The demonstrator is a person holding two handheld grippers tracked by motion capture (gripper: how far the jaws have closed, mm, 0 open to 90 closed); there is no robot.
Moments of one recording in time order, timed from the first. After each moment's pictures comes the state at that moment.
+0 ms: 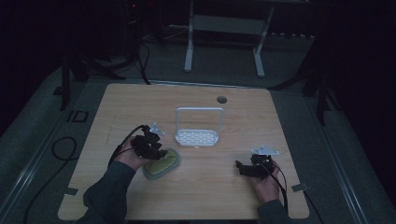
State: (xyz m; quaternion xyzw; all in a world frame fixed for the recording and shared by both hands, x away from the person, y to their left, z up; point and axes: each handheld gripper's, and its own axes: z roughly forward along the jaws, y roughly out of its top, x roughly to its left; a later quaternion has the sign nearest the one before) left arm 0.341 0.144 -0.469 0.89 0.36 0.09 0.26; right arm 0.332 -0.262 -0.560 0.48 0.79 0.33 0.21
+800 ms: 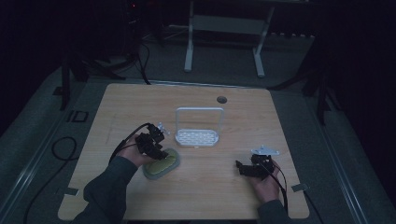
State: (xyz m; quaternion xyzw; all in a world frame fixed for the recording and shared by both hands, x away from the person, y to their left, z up) left arm 0.351 0.131 -0.464 0.91 0.35 0.06 0.20; right arm 0.332 -0.262 -0.560 0.48 0.79 0.33 0.21
